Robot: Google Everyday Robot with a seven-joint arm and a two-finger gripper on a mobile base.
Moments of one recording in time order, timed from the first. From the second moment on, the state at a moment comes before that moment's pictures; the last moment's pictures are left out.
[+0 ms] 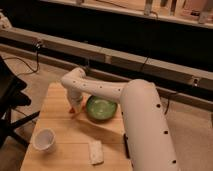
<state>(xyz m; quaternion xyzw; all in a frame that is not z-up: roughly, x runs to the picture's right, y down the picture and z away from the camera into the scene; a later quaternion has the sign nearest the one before) -0.174 0.124 0.898 -0.32 -0.19 -0.30 0.88</state>
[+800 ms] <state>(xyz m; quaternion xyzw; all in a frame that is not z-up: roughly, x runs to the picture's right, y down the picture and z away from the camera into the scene) -0.172 0.121 0.899 -0.32 -0.20 -0.29 0.88</state>
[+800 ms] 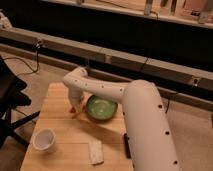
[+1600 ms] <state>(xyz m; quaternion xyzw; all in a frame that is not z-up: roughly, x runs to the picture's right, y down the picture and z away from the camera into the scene) -0.156 0.119 0.901 -0.32 -0.21 -0.28 0.88</state>
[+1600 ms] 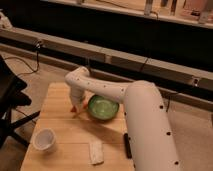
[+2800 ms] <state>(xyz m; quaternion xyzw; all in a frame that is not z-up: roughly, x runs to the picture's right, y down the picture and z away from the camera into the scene) -0.141 0.114 0.904 -0.33 -0.22 -0.27 0.88</state>
